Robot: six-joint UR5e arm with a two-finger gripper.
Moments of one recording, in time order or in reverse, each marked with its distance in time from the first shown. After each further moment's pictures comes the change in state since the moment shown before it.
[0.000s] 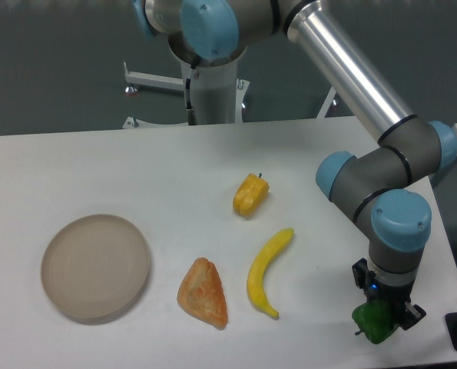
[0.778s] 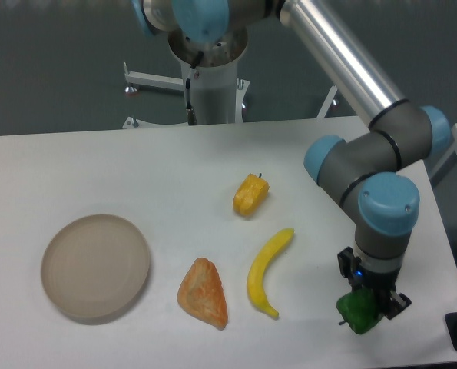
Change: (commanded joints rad) arm -0.031 0.167 -0.187 -0.011 -0.055 -0.070
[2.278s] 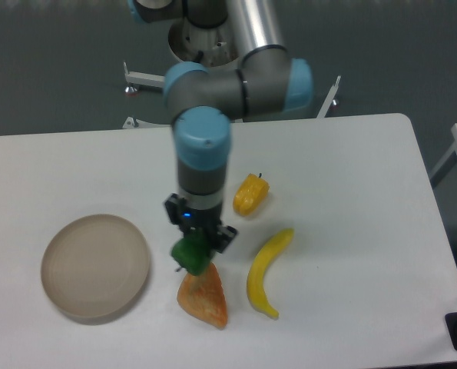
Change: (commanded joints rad) arm -0.366 0.319 -0.463 0.011 -0.081 -0.753
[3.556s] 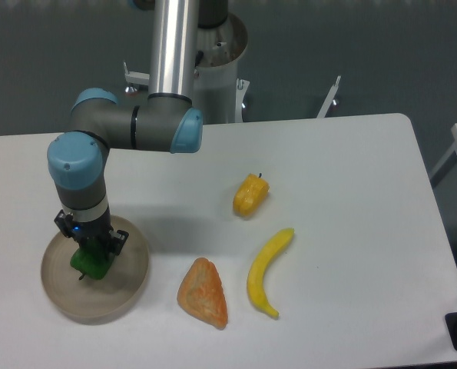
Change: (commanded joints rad) arm -0.192 -0.124 -0.049 0.190 -0.005 -0.368
